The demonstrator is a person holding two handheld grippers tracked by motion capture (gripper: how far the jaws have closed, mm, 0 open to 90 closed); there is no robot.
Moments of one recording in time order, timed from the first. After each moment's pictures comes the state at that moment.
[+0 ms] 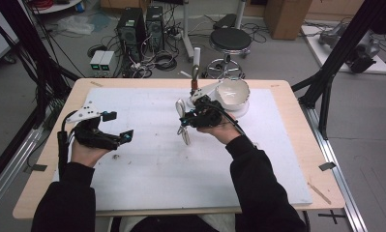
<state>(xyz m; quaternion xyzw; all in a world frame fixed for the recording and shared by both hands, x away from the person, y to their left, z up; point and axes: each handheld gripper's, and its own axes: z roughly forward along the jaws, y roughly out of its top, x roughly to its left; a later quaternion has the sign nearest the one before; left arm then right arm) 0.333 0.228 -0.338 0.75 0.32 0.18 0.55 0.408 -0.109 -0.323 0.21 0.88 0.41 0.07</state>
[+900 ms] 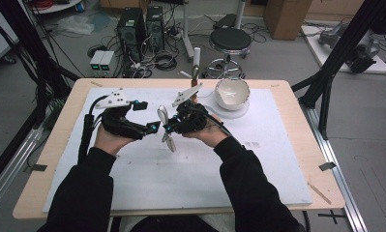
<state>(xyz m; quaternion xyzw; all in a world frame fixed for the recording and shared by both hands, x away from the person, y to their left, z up) 0.353 0.164 -0.308 0.78 0.24 0.14 0.57 0.394 -0.070 -0.320 0.15 0.90 0.41 0.04</state>
